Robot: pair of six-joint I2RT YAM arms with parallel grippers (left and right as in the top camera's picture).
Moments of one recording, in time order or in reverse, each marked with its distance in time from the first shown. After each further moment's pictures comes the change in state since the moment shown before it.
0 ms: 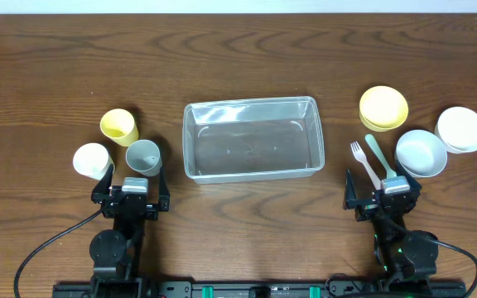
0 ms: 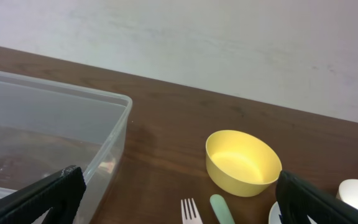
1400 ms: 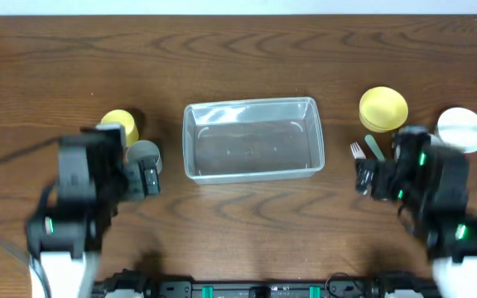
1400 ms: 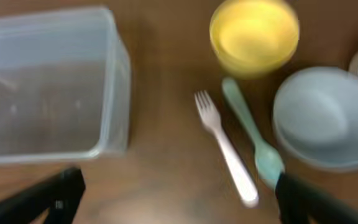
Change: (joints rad) left arm 0.000 0.916 1.028 -0.979 -0.003 -0.316; right arm -0.072 0.840 0.840 -0.781 -0.026 0.230
